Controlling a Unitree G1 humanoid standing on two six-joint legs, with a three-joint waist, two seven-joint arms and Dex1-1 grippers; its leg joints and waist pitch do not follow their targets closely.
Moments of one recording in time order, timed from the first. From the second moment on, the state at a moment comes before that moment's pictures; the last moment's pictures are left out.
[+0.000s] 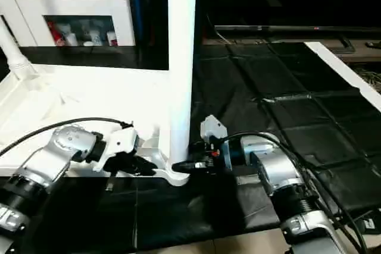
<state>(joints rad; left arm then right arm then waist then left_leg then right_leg) -0.53 0.45 -0.37 0.44 -0.01 0.12 -1.34 -0.45 -0.35 0.22 0.43 0.22 0.20 1.32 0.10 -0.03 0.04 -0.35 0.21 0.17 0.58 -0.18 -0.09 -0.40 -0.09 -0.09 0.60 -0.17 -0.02</state>
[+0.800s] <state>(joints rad) -0.56 0.18 -0.18 0.45 0.01 0.52 -0.77 -0.55 -0.01 0.04 0.55 0.08 0.27 0.49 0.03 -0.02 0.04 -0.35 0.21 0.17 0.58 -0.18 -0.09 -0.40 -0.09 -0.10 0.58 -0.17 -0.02</state>
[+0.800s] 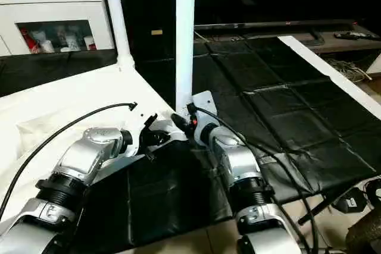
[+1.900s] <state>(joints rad) -0.57 0.47 -0.36 0.49 -0.01 0.10 -1.41 -0.46 -0.37 0.21 0.41 0.23 0.17 1.39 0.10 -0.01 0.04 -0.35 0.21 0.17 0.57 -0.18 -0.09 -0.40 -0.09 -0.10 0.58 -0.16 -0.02</state>
